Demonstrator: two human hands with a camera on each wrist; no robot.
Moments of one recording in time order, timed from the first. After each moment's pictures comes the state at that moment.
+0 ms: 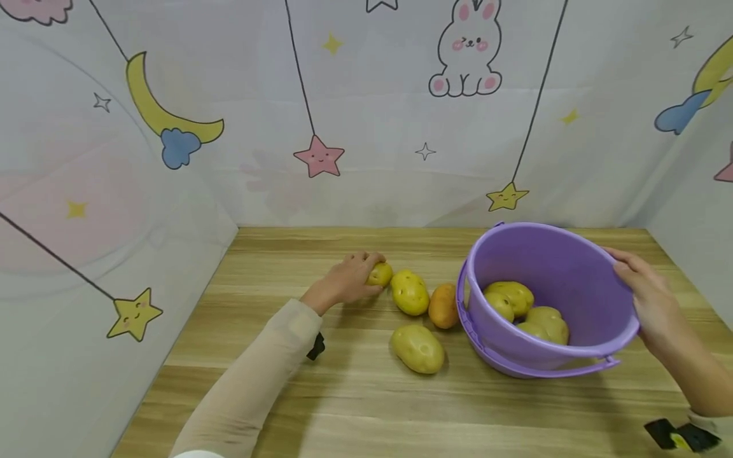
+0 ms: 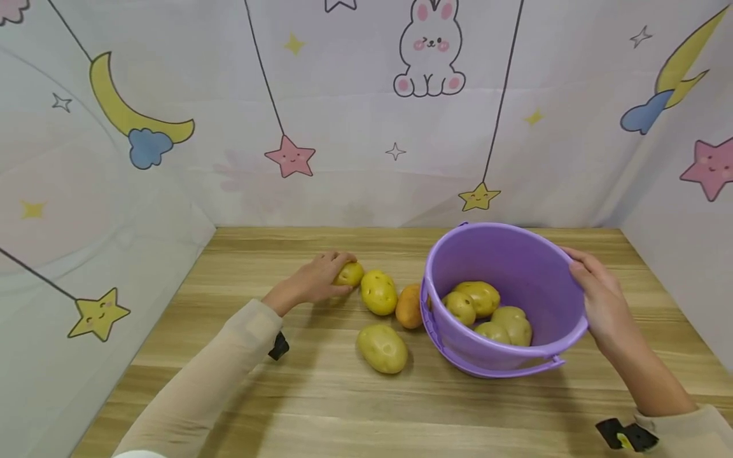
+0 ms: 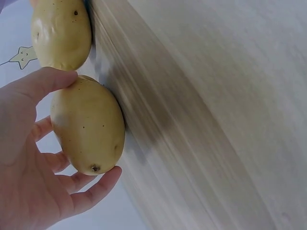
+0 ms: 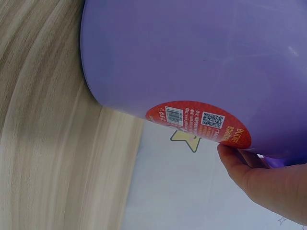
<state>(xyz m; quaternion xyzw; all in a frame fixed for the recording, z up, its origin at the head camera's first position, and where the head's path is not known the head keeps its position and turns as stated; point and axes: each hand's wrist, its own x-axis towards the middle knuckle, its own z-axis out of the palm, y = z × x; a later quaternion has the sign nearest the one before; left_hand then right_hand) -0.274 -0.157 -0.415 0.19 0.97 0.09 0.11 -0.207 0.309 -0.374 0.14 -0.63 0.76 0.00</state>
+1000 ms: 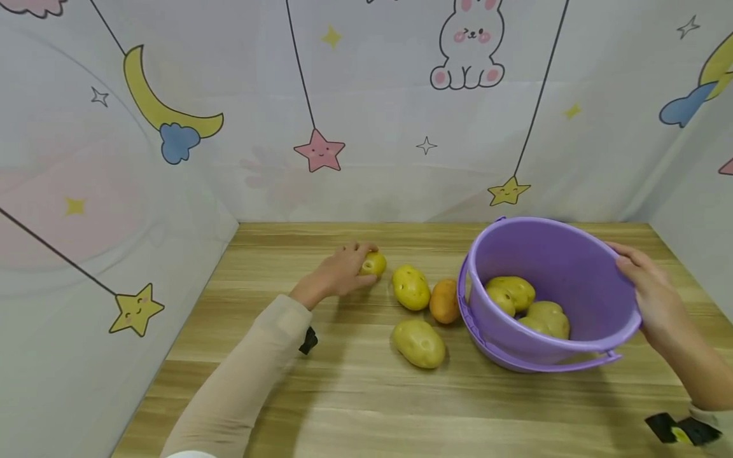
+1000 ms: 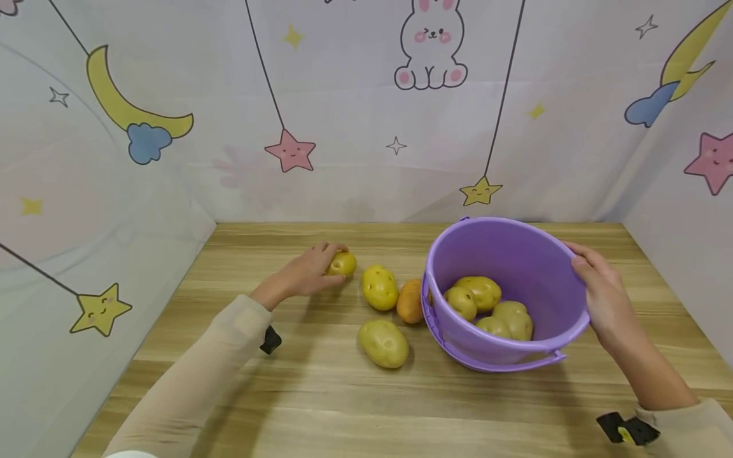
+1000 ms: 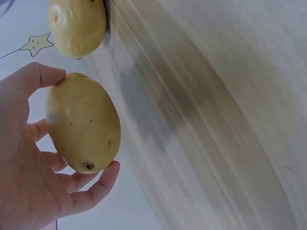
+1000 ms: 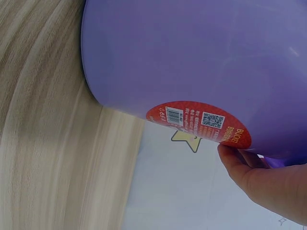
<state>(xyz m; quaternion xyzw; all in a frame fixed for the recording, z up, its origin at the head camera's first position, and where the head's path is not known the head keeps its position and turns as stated) -0.272 -0.173 -0.403 0.20 0.97 0.13 0.09 -0.206 0.306 -0.372 0.13 -0.62 0.77 0.00</state>
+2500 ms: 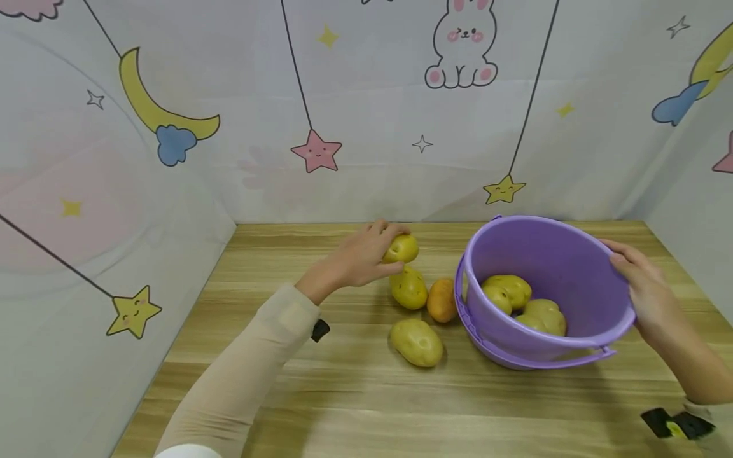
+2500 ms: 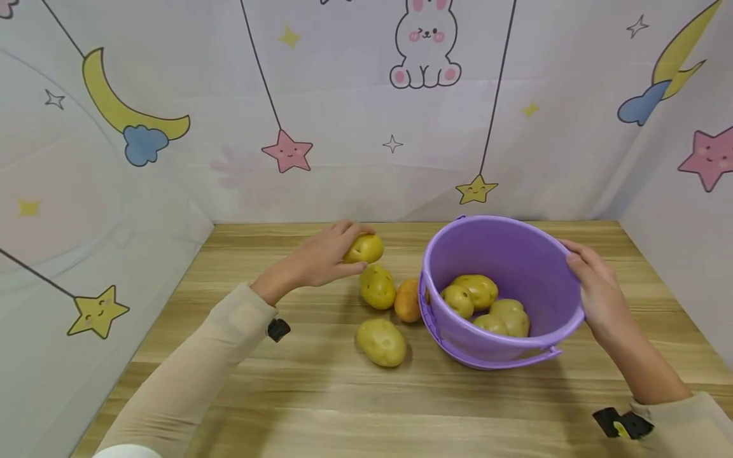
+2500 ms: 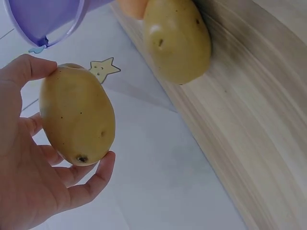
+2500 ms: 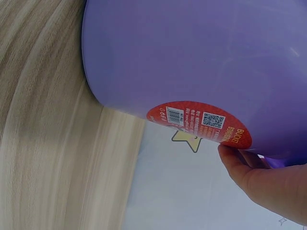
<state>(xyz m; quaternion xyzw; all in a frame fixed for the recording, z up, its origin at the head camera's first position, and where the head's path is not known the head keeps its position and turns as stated) -0.257 -0.129 -0.340 0.29 0.95 0.13 0.03 -0.204 0.307 -0.373 0.13 -0.64 0.76 0.01</state>
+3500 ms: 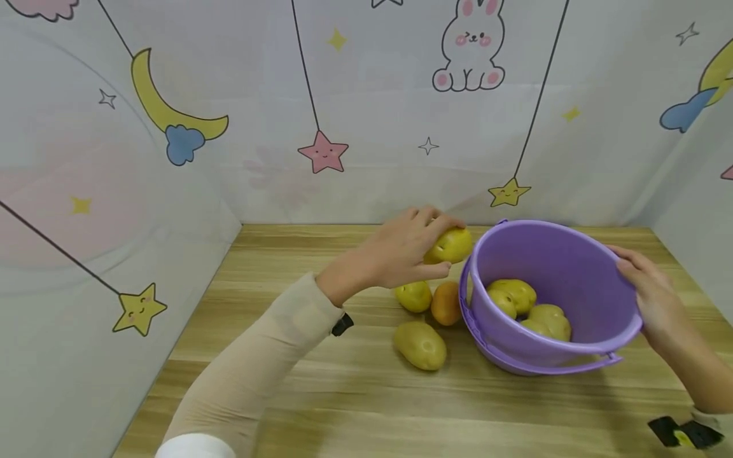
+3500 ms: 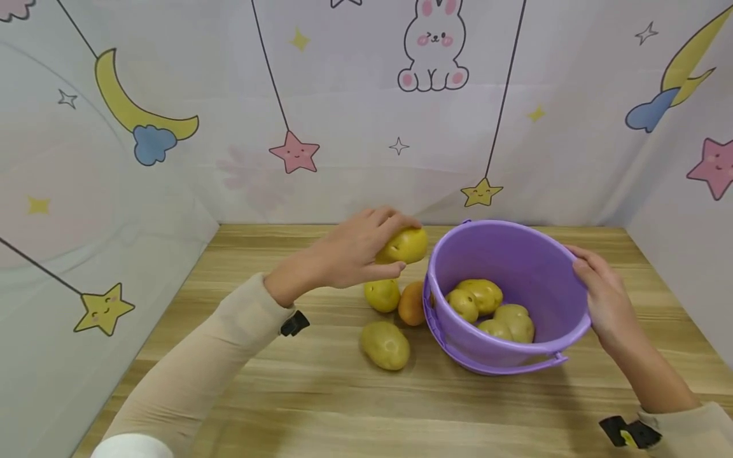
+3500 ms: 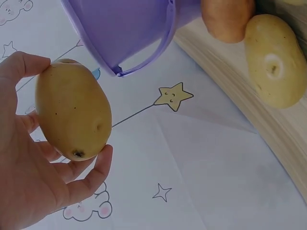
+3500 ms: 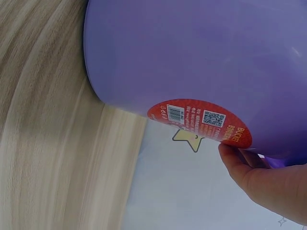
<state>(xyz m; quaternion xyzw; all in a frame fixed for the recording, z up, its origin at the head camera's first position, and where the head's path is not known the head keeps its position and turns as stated) -0.230 -0.083 -0.281 0.39 0.92 0.07 -0.03 -0.199 0.305 -0.373 0.13 -0.62 0.77 0.00</state>
